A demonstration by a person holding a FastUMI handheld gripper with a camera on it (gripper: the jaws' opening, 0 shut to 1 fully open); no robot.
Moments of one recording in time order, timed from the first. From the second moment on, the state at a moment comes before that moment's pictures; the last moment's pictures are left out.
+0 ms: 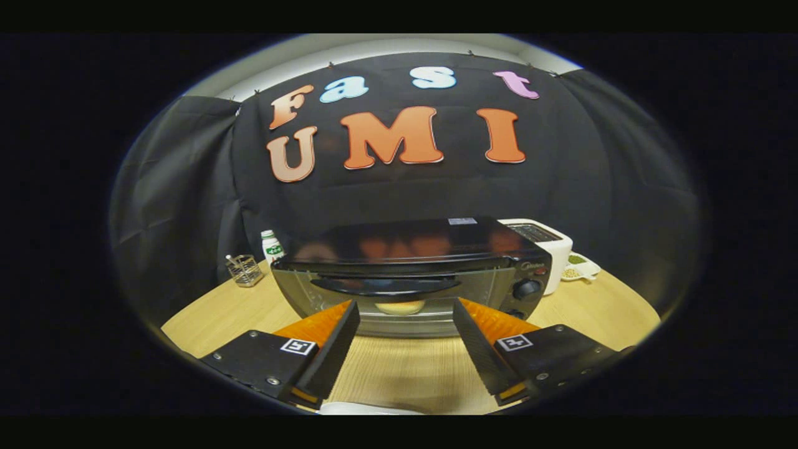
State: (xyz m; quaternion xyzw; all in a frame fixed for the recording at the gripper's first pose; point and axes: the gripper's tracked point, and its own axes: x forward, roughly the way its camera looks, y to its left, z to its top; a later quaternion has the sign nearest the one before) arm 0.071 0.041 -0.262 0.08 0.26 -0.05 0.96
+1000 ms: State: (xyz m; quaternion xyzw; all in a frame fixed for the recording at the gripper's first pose) arm 0.027 0.039 -0.161 0.06 0.14 -0.02 0.99
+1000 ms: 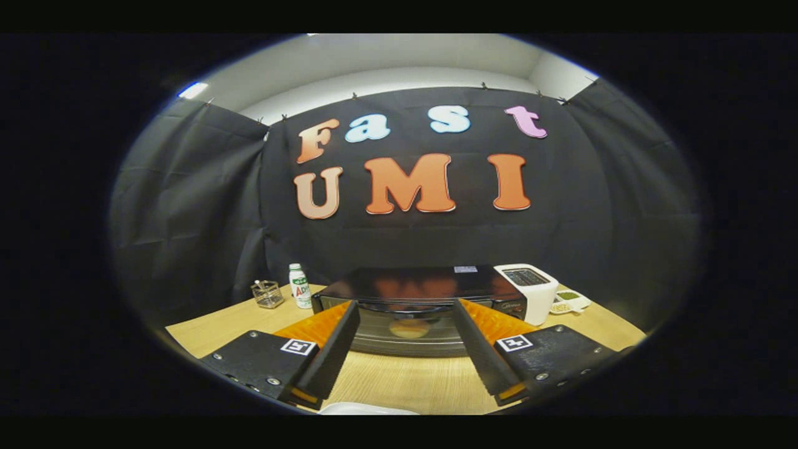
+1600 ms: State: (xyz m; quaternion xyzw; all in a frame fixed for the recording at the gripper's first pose) arm -0.024 0.043 -0.084 0.05 0.07 0.02 1.00
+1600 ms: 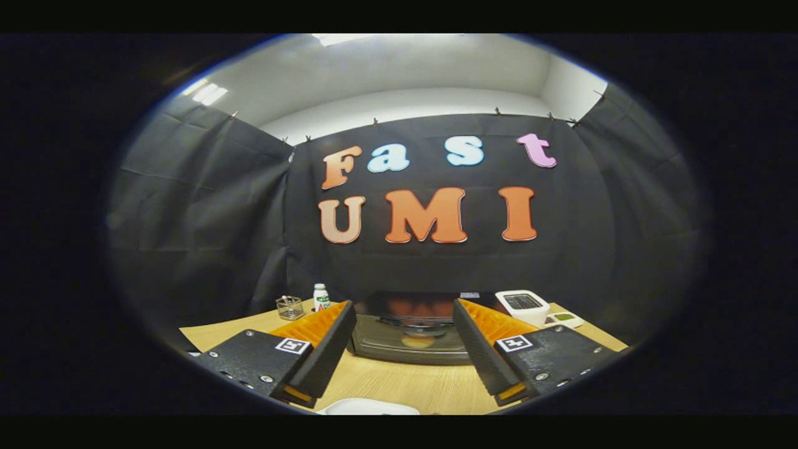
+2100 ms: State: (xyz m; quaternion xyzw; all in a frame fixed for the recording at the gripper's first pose) arm -0.037 0.036 -0.054 0.06 0.03 0.02 1.00
